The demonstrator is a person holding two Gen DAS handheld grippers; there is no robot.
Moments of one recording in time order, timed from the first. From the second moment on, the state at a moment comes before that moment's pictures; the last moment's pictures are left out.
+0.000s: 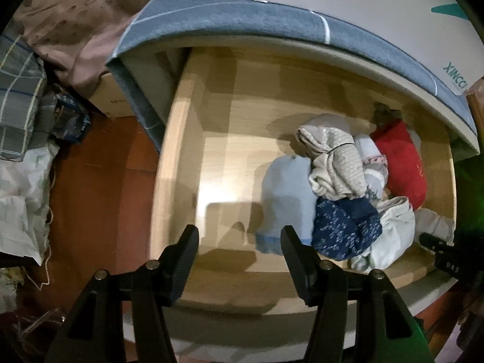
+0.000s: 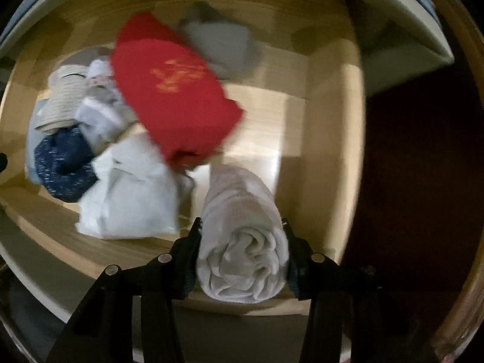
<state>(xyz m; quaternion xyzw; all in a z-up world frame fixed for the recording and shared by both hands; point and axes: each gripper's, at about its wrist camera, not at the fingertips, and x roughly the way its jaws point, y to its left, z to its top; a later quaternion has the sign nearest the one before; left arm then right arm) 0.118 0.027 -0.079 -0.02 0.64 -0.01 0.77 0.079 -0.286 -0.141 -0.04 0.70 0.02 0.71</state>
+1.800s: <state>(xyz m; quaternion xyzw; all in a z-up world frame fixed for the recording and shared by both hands) 0.160 0.001 -0.162 -0.02 0.72 -0.02 0.69 0.069 -0.266 -0.180 -0.02 0.69 0.00 0.73</state>
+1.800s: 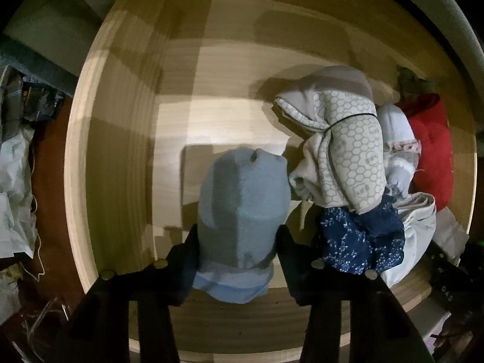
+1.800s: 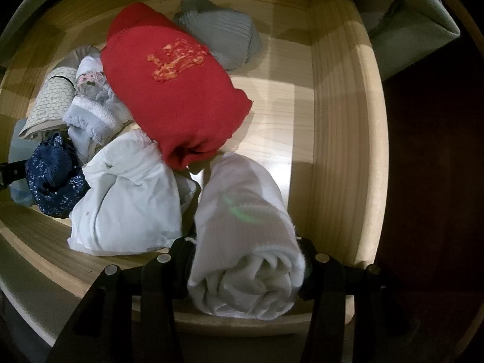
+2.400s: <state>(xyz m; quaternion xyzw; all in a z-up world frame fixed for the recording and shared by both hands) 0.144 -0.017 -0.131 -0.01 0.69 -0.04 0.72 0.077 -0.270 -0.182 -0.03 0.69 -0.01 0.73</state>
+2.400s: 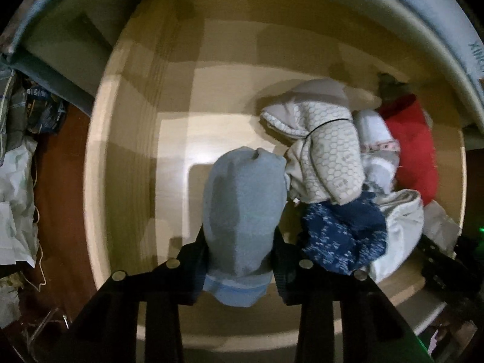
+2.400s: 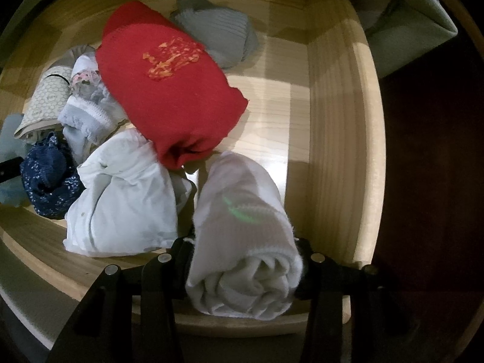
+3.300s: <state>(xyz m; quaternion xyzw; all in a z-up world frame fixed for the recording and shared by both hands) 0.121 0.031 0.081 -0.01 0.55 -0.08 0.83 0.076 -0.270 -0.184 -0.04 0.68 -0.02 0.73</state>
